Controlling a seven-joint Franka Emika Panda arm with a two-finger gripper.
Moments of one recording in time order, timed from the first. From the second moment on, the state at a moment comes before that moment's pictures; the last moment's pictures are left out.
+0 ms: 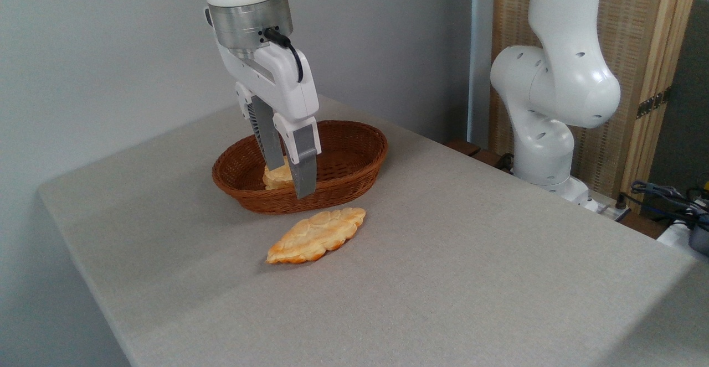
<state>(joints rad) -0.13 -0.06 0.03 -1.77 -0.04 1.71 0.80</state>
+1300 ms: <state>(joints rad) -0.13 0.01 0.03 -2.00 -0.22 1.97 0.80</state>
